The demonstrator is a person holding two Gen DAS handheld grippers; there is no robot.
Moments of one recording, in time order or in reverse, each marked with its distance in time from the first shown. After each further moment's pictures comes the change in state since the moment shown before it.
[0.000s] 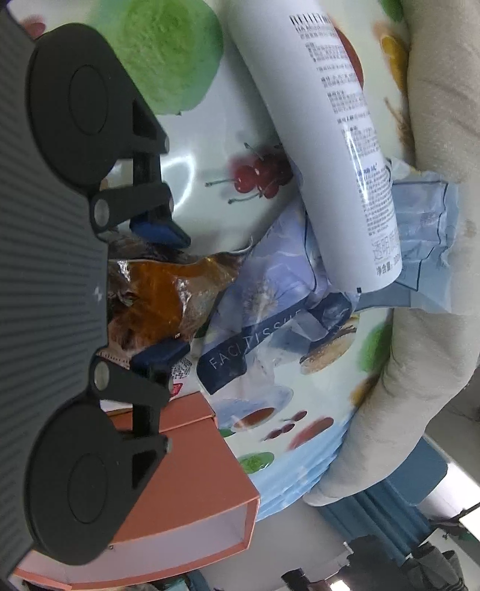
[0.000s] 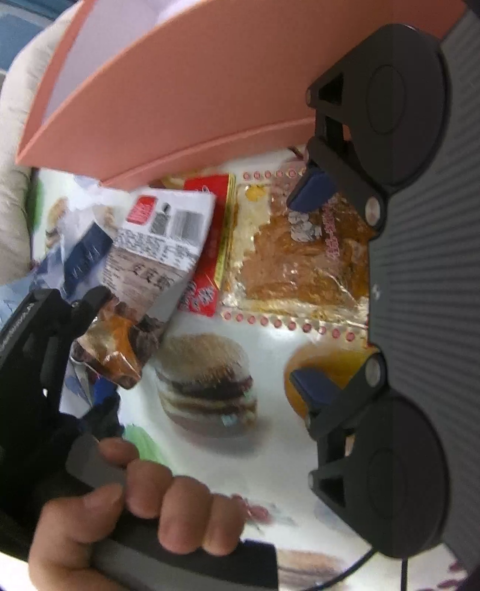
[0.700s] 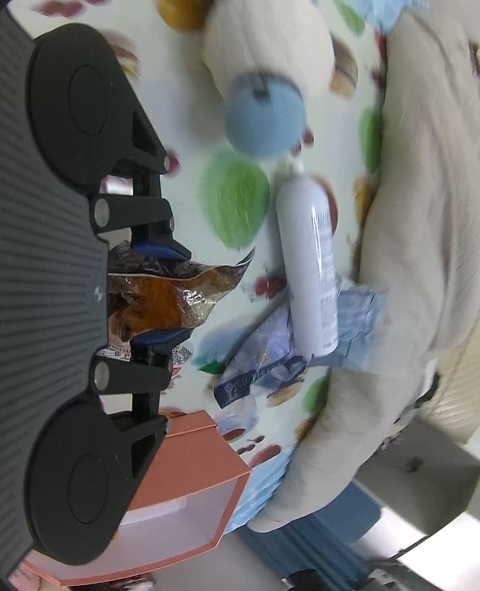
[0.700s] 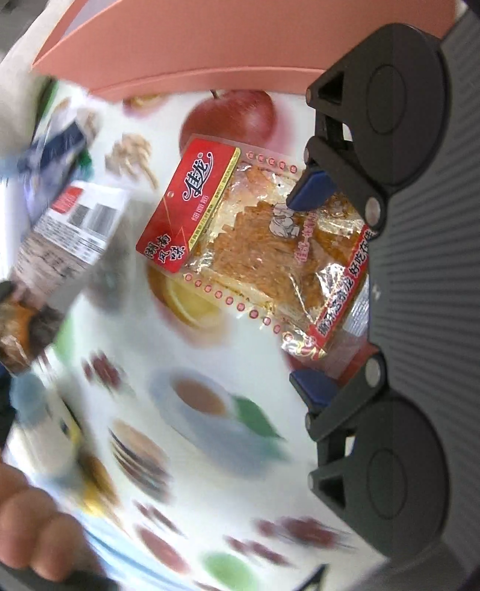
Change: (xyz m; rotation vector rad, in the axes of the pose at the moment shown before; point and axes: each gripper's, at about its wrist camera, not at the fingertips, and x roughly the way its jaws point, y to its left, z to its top) left arm -0.163 -0.001 -0.095 -0.133 -0.218 0.196; right arm -0.055 0.021 -0.085 -0.345 0.052 0.209
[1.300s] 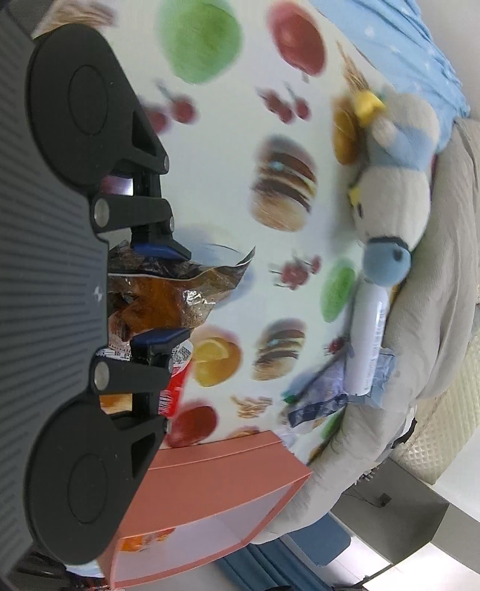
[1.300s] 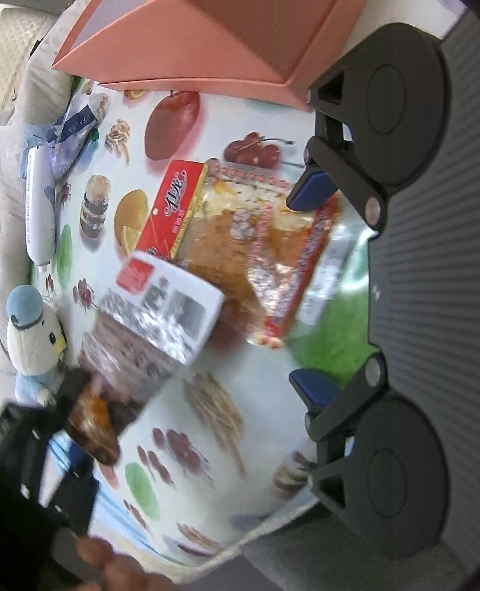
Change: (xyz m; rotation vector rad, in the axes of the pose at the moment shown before) left arm -0.133 0.028 -0.183 -0.149 -0.053 0.092; right arm -0.055 0.007 -0.105 -0.136 -0.136 0.098
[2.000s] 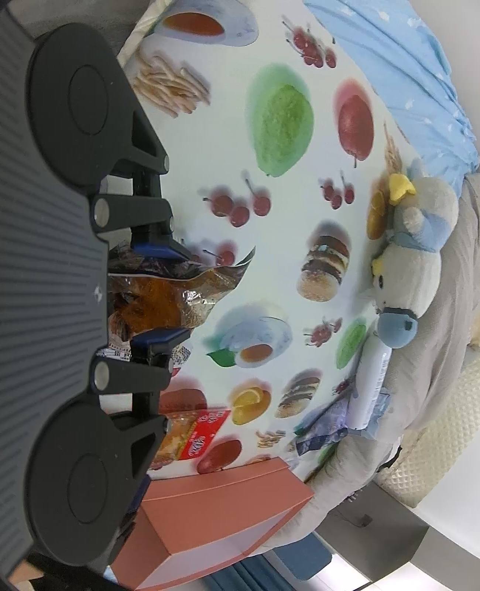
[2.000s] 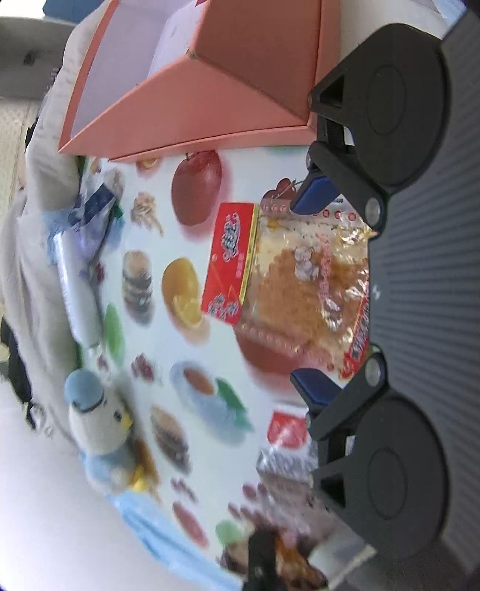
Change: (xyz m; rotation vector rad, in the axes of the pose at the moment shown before) left arm -0.045 0.056 -0.058 -0.067 -0.027 0.050; right arm 0.007 -0.009 0.021 0.231 -0.135 -0.193
